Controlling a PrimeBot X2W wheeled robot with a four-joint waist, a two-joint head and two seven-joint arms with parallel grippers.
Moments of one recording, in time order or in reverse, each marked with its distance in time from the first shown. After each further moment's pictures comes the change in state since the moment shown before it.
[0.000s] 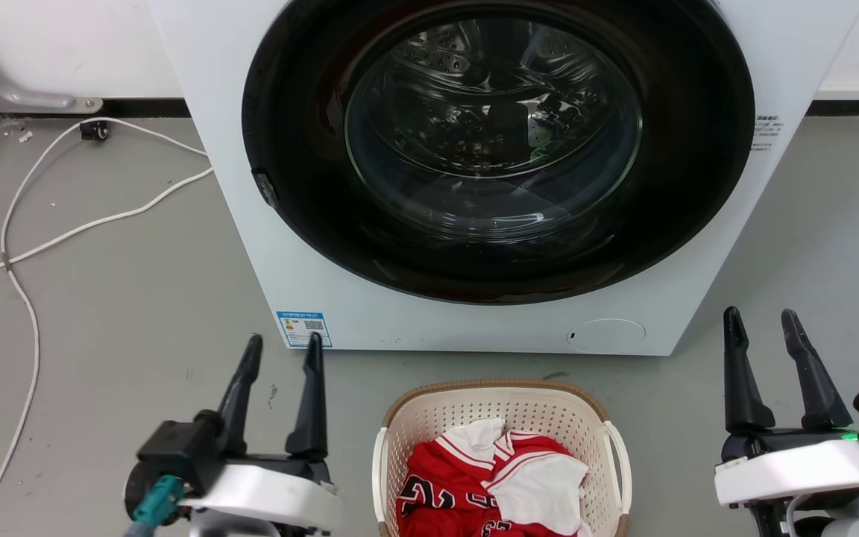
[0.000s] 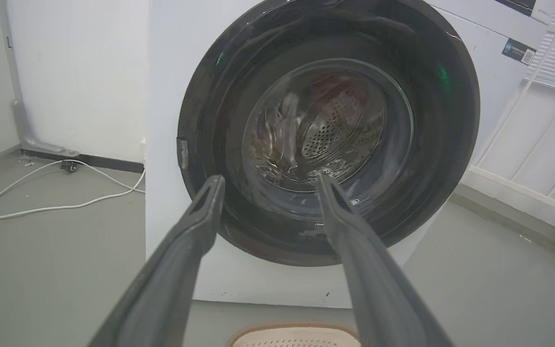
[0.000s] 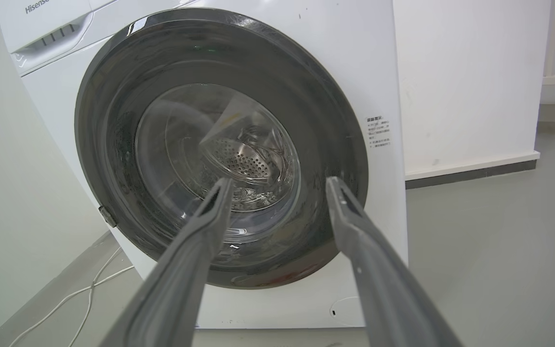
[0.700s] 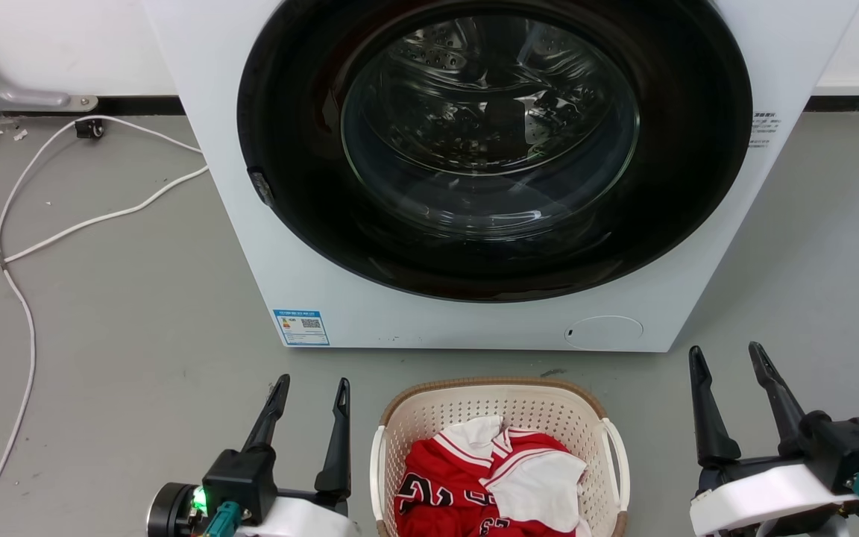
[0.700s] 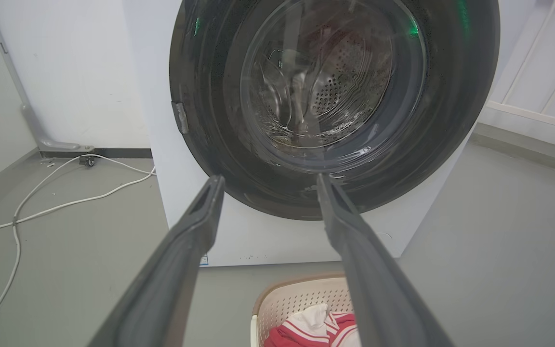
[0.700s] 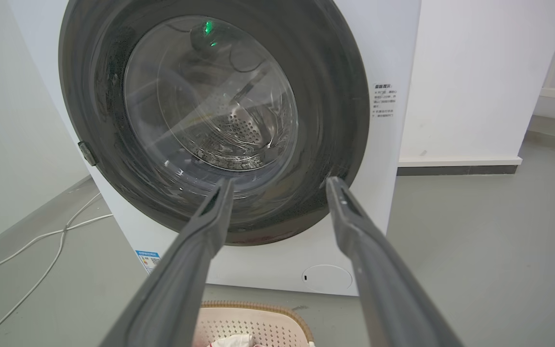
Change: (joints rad) left arm 0.020 0.012 -0.073 0.124 0.153 0.043 -0.044; right arm 0.025 -0.002 0.030 0.094 -0.166 0.000 -0.045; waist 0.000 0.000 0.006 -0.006
